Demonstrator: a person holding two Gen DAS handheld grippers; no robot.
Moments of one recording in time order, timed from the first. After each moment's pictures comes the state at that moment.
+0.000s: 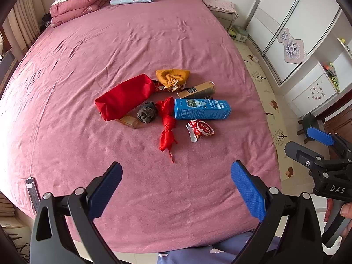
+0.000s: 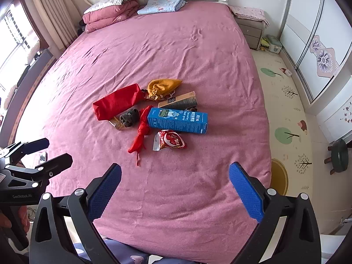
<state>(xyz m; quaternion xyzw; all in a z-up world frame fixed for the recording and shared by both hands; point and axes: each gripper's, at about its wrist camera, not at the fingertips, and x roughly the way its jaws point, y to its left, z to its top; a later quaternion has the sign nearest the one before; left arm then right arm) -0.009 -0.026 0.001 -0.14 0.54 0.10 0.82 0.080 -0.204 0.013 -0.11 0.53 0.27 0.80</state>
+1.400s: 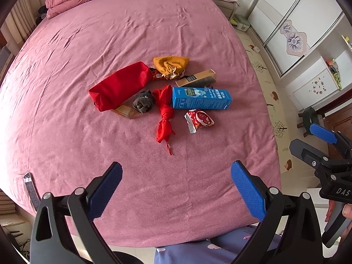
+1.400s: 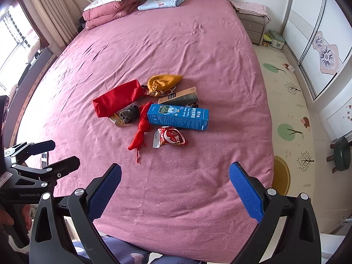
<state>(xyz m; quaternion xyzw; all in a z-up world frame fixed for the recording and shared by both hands) 0.004 -0.025 -0.017 -0.15 0.58 0.10 0.80 0.082 -0.206 0.003 -0.10 0.54 0.27 0.79</state>
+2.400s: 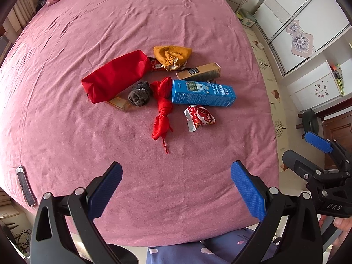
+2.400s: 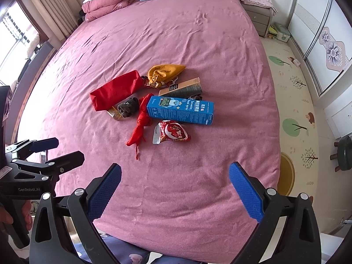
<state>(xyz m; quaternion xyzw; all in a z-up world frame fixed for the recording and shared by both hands) 0.028 -0.015 -0.046 -0.18 0.60 0.10 0.77 0.105 -0.194 -0.025 -0.11 0.57 0.28 0.76</state>
